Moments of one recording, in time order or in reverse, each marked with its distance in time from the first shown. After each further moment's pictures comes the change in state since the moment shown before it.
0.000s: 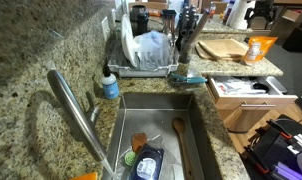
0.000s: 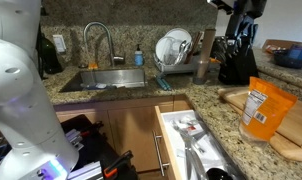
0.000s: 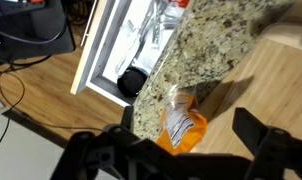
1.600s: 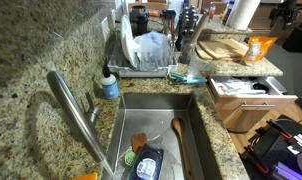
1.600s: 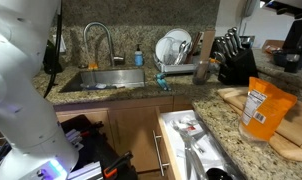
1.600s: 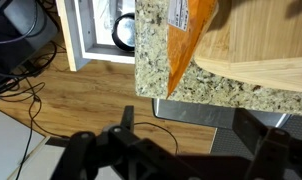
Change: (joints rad) arm -0.302 0.170 0.020 0.216 0.010 -0.006 0.163
